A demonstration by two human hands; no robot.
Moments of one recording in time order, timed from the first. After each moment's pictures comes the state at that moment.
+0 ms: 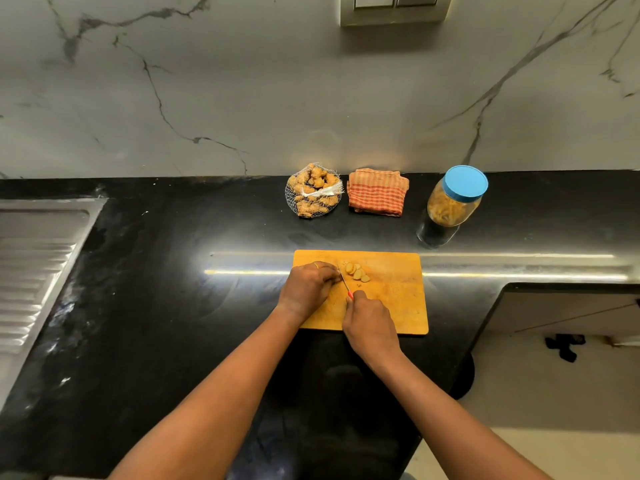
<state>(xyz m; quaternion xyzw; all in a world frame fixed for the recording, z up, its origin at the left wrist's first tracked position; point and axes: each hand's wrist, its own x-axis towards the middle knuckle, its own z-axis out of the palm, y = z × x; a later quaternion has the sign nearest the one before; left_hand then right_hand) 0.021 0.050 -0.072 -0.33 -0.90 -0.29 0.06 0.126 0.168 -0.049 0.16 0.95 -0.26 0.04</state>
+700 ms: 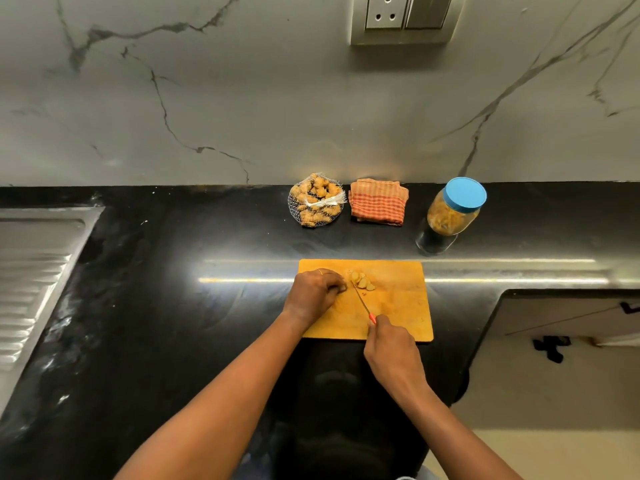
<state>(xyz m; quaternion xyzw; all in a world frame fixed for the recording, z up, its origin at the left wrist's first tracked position) 0.014 0.045 -0.072 -0.32 -0.89 -0.32 0.02 0.158 0.174 -0.038 0.21 0.94 -0.25 0.08</state>
